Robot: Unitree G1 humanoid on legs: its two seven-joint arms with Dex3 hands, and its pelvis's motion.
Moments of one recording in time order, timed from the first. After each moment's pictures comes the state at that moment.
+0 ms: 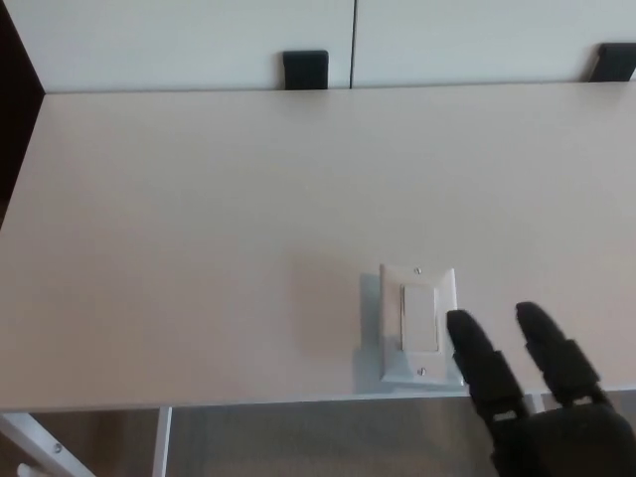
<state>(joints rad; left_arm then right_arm) 0.56 0.52 -0.03 -0.14 -0.04 0.18 -0.40 0.50 -0.44 0.49 -0.55 -1.29 0.23 -0.24</state>
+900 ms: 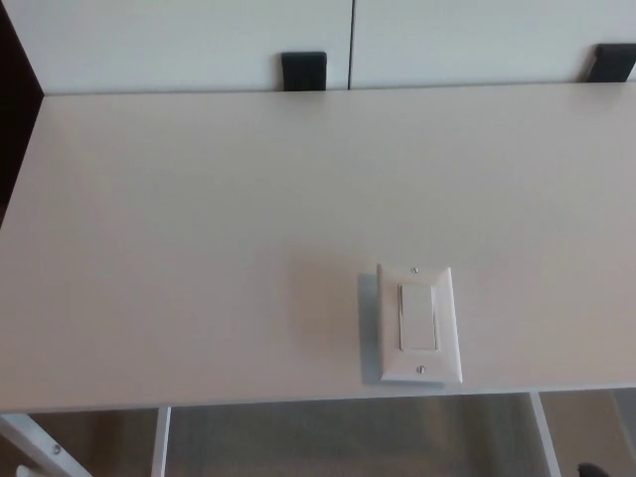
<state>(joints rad) 0.58 0.49 -0.02 -0.12 -0.04 0.18 -0.40 0.80 -0.56 0.28 -0.24 -1.00 -0.12 -0.41</state>
